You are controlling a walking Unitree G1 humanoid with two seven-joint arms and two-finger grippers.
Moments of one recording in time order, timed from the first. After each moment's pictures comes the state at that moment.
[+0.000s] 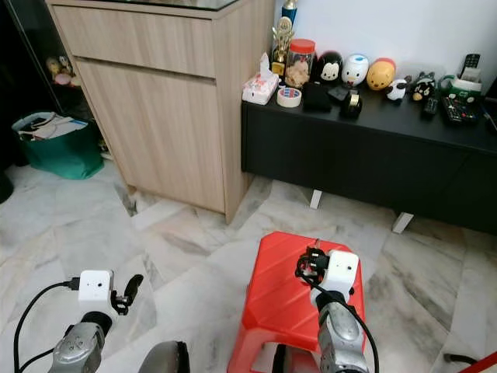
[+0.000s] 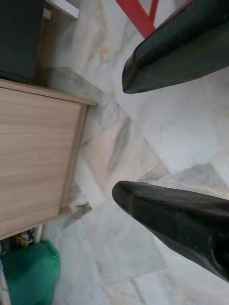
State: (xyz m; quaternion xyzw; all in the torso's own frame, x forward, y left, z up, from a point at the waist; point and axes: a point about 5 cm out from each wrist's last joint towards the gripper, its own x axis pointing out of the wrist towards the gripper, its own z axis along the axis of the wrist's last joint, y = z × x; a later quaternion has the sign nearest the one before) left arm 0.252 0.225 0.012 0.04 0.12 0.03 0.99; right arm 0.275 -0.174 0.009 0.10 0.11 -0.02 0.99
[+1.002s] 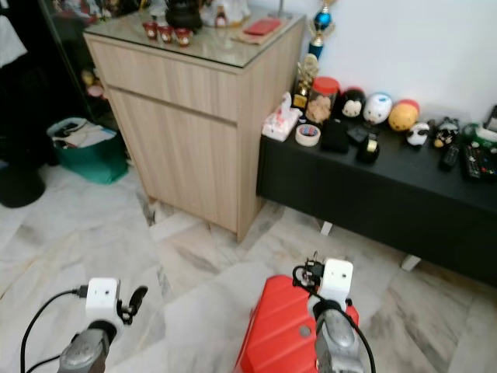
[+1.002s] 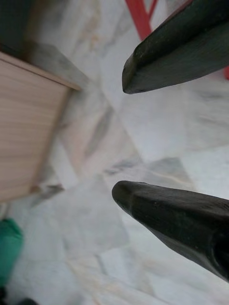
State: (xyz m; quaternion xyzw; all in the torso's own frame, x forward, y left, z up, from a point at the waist) left arm 0.238 0.228 -0.021 0.04 0.20 0.03 0.98; right arm 0.260 -0.170 -0.017 0.08 0.19 -0.03 0.98
